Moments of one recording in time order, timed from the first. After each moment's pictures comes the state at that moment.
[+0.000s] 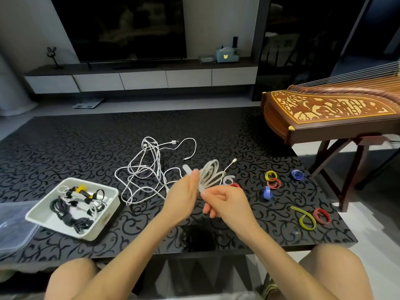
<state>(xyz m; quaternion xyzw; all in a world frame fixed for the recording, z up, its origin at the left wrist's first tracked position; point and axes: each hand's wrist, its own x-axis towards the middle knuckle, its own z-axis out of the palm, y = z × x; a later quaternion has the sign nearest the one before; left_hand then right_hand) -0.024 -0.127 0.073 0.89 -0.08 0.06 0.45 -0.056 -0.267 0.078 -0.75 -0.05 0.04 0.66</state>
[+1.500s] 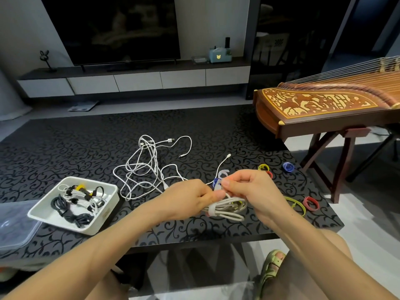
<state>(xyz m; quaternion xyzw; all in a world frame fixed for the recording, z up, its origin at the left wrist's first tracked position) -0.062 -0.135 0.133 0.93 -0.26 -0.14 0.21 -0.085 -0.310 0.128 -0.70 0.00 0.06 0.72</state>
